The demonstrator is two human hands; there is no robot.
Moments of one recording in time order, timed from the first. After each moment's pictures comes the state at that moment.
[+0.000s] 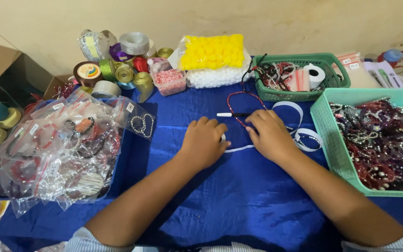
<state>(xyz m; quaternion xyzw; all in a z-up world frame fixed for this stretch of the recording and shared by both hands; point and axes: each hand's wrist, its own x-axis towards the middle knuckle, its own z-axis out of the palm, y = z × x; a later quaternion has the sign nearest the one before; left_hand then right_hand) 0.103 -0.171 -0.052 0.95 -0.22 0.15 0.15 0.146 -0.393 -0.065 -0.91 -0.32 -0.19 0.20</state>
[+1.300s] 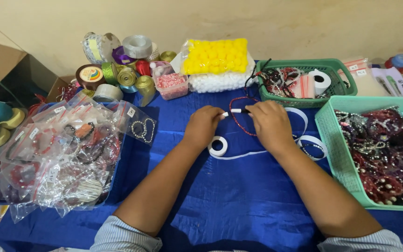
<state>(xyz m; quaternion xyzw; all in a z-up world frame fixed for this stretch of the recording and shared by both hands) 0.184 -0.162 -0.103 0.88 -0.15 0.22 0.39 0.177 -0.378 -0.051 -0.89 -0.31 -0.31 0.16</state>
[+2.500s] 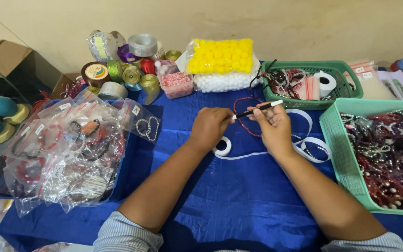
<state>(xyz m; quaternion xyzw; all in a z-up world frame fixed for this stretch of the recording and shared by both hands) 0.179 -0.167 -0.094 0.86 -0.23 0.28 0.36 0.205 -0.377 -0.118 -0.63 -0.19 -0.09 0.75</state>
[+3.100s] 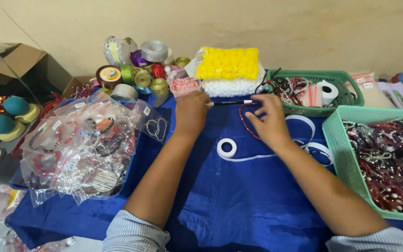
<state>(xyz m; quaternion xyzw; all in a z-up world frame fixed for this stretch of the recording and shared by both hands) 0.197 -0.109 -0.074 0.90 -0.11 0.36 0.21 0.199 -0.355 -0.060 -0.84 -0.24 -0.19 0.45</state>
